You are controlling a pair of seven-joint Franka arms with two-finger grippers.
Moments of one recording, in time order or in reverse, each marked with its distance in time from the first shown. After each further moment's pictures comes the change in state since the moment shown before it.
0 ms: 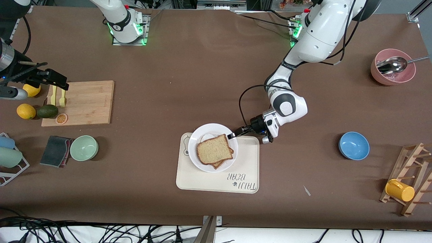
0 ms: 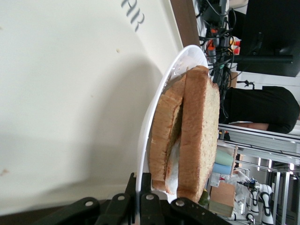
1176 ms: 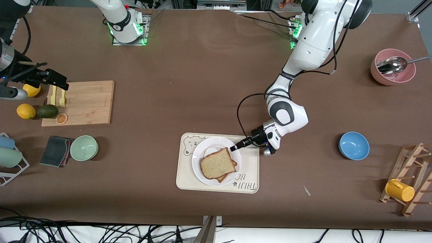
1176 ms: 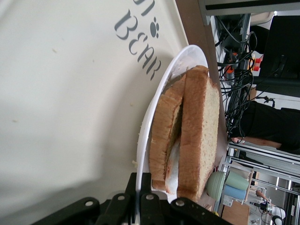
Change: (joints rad) left arm -0.061 0.089 0.092 0.166 0.112 0.054 -0.218; right arm -0.001 0.000 0.000 0.000 0.000 -0.001 0.000
